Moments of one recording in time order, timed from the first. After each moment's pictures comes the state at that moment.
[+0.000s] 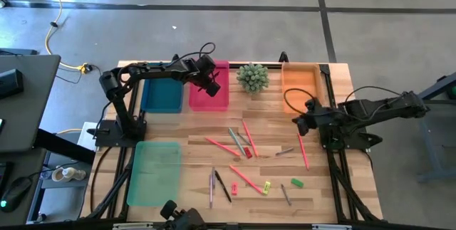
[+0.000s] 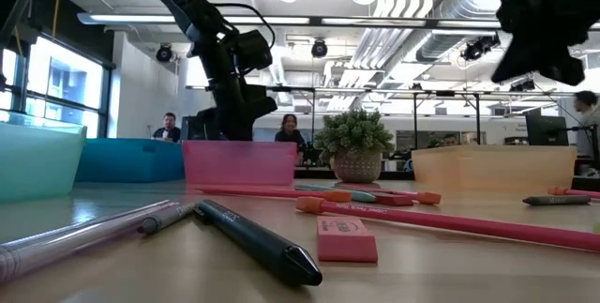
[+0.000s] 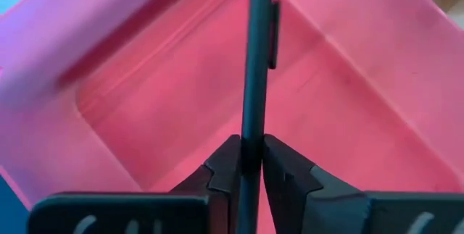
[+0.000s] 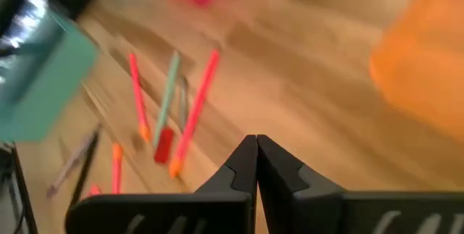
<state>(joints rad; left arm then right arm) 0.70 1.80 1.16 -0.47 -0.14 -0.23 0.18 0.58 0.54 -0.78 0.33 1.08</state>
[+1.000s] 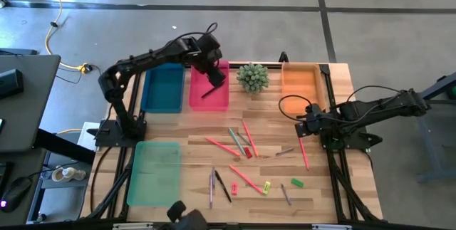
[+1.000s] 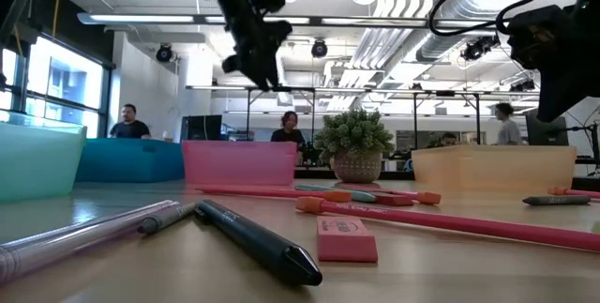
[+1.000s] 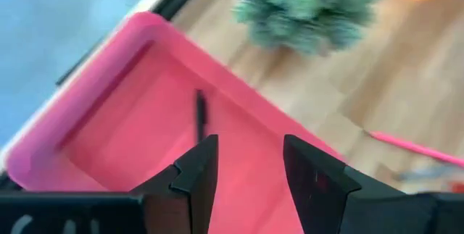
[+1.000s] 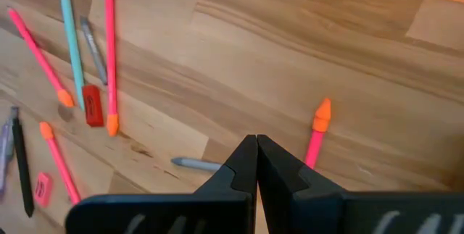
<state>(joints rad) 0.66 1.77 1.64 -0.94 0.07 -0.13 0.18 0.68 0.54 -0.96 0.17 1.39</state>
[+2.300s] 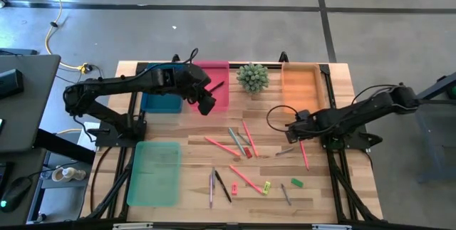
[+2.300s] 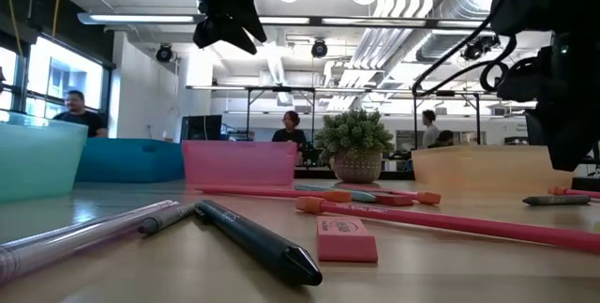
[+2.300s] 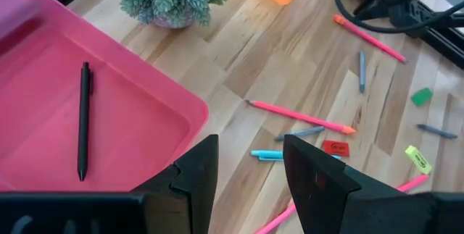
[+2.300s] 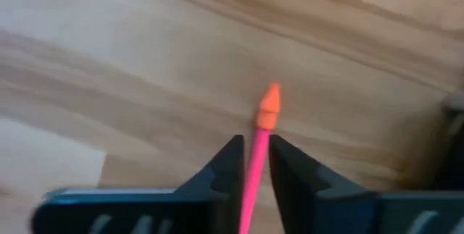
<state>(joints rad) 0.37 1.38 1.20 -0.65 0.01 -0.40 0.18 1.10 0.54 -0.93 0.15 1.42</state>
